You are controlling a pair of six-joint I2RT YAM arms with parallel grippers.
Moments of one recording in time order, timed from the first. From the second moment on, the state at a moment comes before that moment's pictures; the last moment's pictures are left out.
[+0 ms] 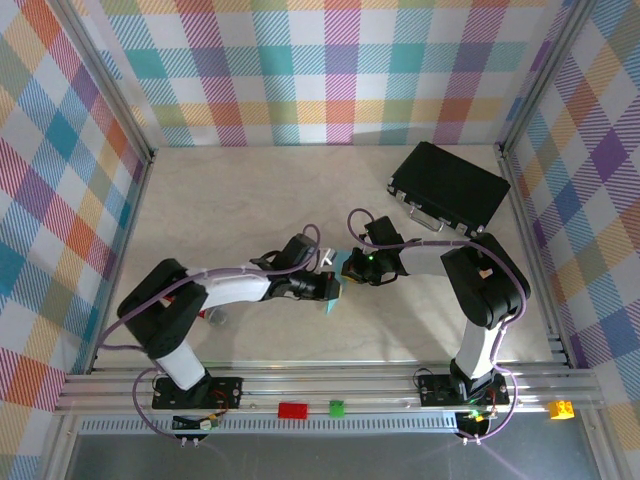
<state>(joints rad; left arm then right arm) -0.77 1.69 0.84 -0.02 0.45 -0.64 0.53 1.82 0.88 -0.09 -0.50 0.83</state>
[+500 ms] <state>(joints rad) -0.78 1.69 0.73 -0.04 0.49 -0.61 0.53 1.82 0.88 -0.09 -0.50 0.83</state>
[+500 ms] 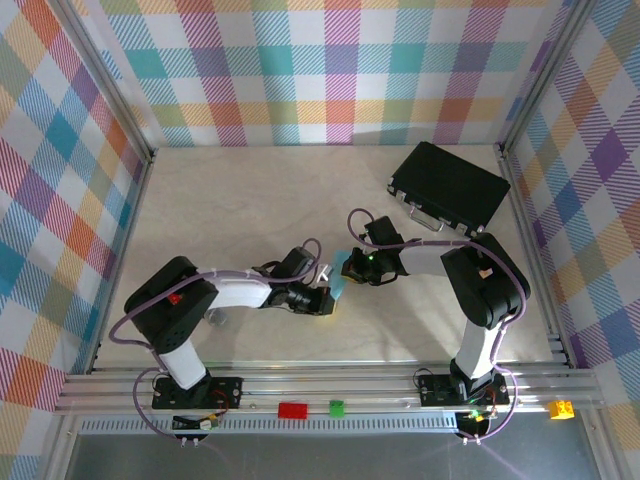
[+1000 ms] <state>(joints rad) -0.76 1.56 0.73 -0.05 0.43 -0.64 0.53 1.82 0.88 -0.09 -0.50 0.85</state>
